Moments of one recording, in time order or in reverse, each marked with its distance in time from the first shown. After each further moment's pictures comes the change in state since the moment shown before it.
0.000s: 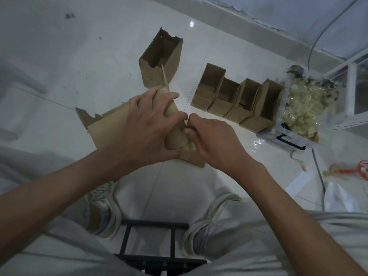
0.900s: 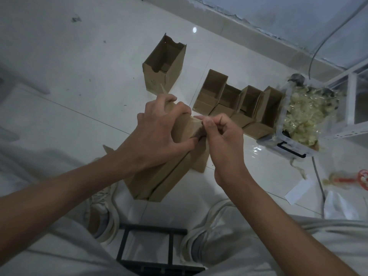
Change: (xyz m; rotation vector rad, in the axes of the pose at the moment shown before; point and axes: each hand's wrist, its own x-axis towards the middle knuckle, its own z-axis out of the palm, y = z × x) left_hand 0.011 0.010 0.008 -0.440 0.055 -0.240; right_hand 0.001 -0.029 -0.006 0.914 0.382 0.661
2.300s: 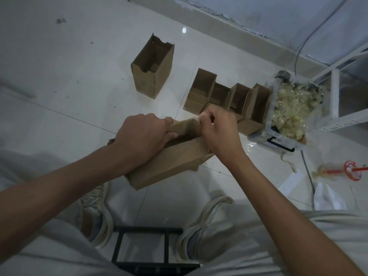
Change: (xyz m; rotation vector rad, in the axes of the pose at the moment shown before) left_hand 0.009 0.011 -0.012 0.503 -0.322 -0.007; right_hand 0.045 0.023 -0.022 -0.630 -0.020 -0.199
